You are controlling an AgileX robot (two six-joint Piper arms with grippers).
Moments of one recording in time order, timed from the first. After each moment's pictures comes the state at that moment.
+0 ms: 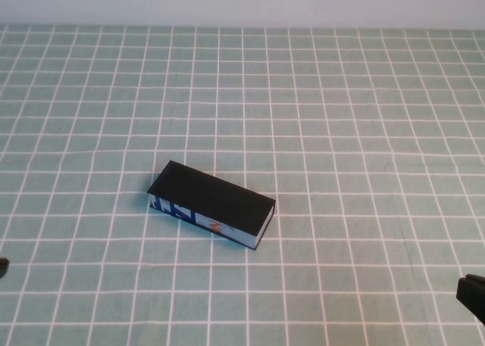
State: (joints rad) right arm 0.39 0.44 -0.33 0.58 0.44 -0.41; left arm -0.50 0.27 -0.49 -0.10 0.58 0.46
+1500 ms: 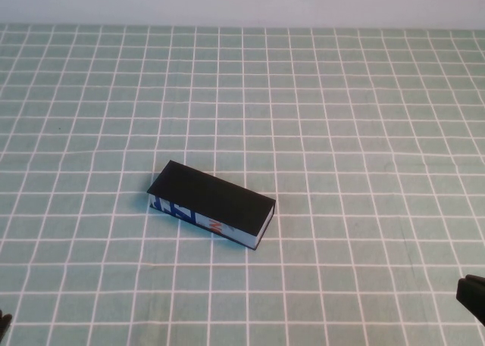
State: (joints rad) right arm 0.39 0.44 -0.33 0.58 0.44 -0.41; left arm -0.24 -0.01 0.02 -0.14 0.37 0.47
